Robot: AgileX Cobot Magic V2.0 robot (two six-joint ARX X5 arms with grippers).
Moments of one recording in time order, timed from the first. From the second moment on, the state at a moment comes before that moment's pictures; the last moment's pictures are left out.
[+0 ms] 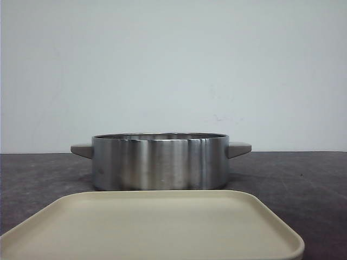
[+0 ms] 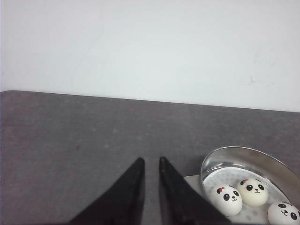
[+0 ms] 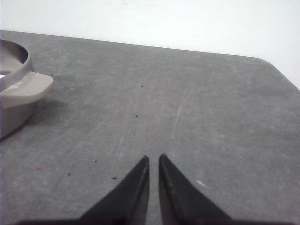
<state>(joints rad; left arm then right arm) -0.25 0.50 1.02 -0.70 -0.18 -0.15 0.09 0.00 0.02 -0.17 0.03 -0.03</state>
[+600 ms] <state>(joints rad) -0.20 0.41 0.81 -0.61 -0.18 -0.12 0.09 0.00 0.02 -0.17 0.03 -0.03</state>
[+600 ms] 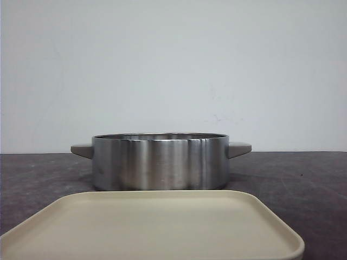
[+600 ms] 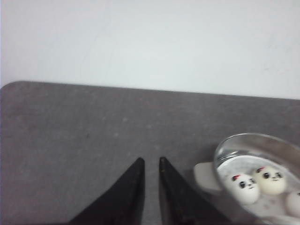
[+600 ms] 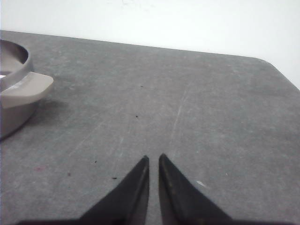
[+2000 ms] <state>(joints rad) -0.04 0.00 0.03 -0.18 -0.11 -0.01 0.09 0.00 0.02 -0.17 0.03 -0.03</state>
